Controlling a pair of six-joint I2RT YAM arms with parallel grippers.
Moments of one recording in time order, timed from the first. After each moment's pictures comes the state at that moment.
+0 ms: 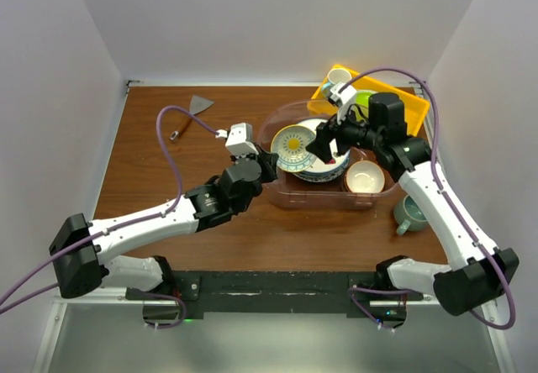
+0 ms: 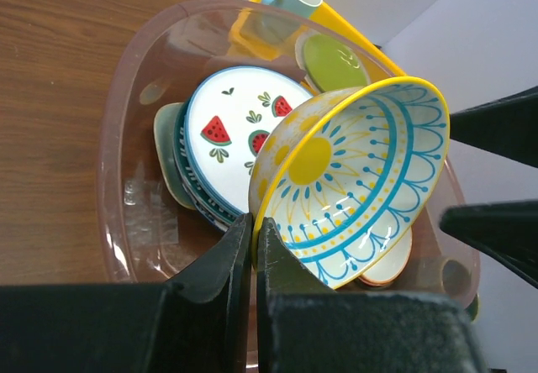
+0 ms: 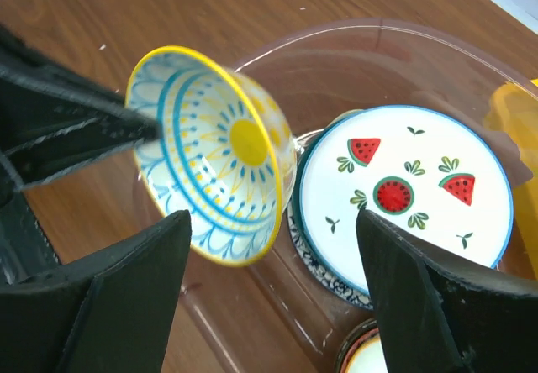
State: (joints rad) left arm -1.03 1.26 0.91 0.09 -0.69 -0.75; right arm 0.34 1.20 1.26 -0.53 -0.51 -0.16
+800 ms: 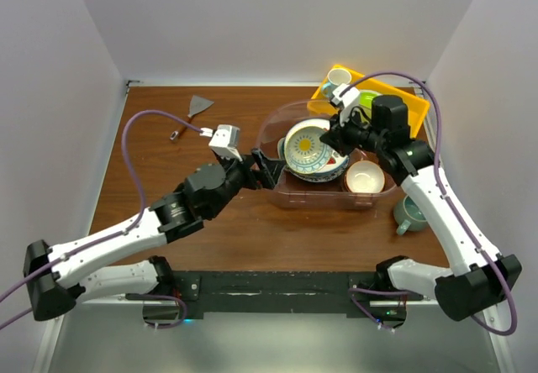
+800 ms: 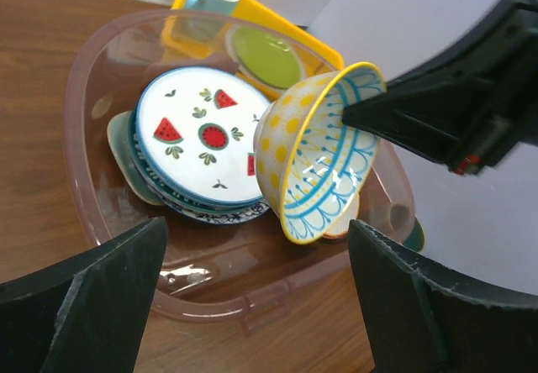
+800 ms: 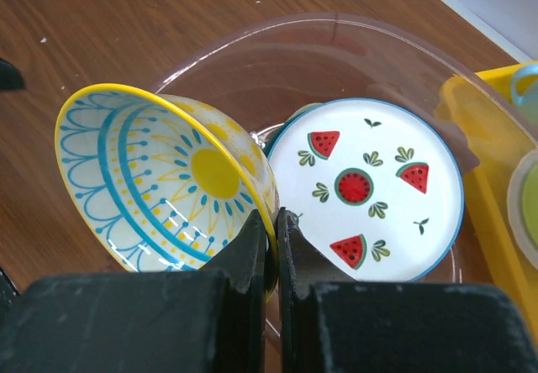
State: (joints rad) left arm -1.01 1.05 0.86 0.06 -0.47 -0.63; right arm 0.36 1.19 1.24 -0.51 -0.38 -0.20
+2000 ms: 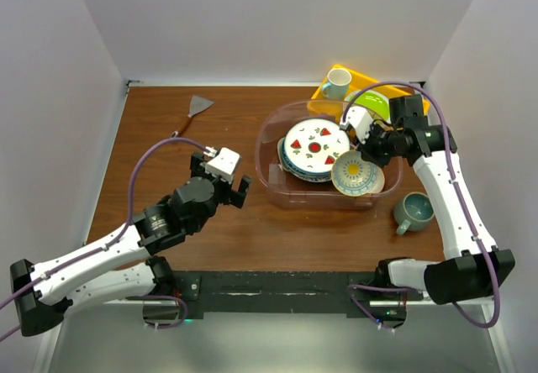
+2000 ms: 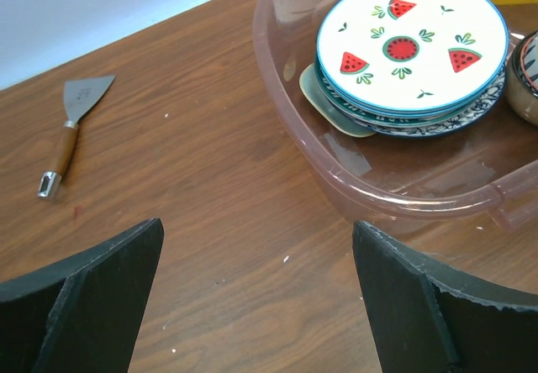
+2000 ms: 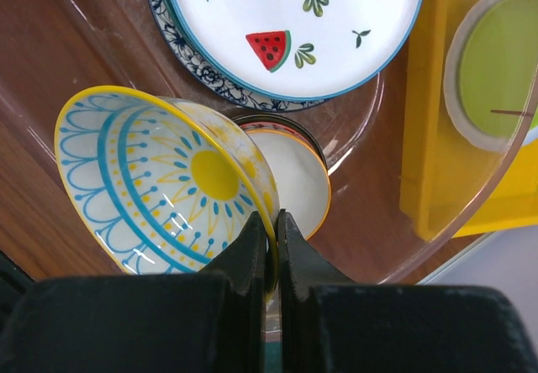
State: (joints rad) left arm -1.00 0.84 0.74 -0.21 -0.60 -0.05; right arm 0.14 1.26 1.38 -1.07 -0.30 -0.83
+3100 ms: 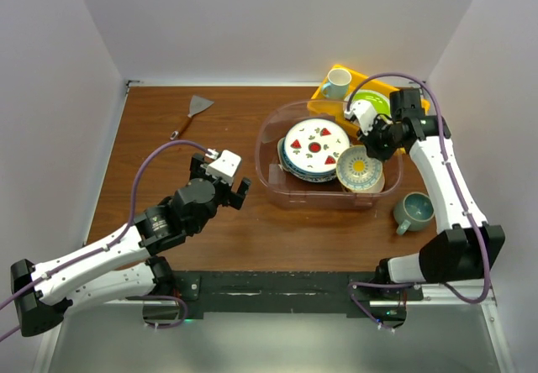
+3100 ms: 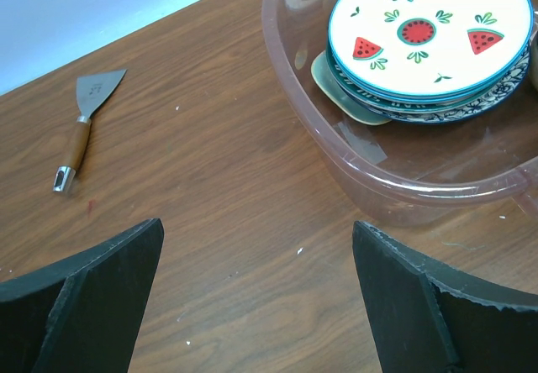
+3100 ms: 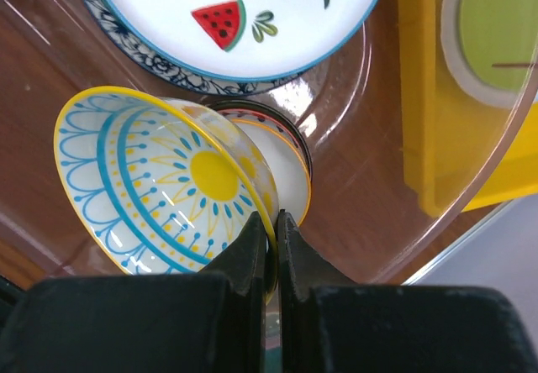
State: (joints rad) left arm -1.00 0.83 0.72 -0.22 -0.62 -0.01; right arm 0.08 1.37 1.40 -1.04 -0.25 -0.77
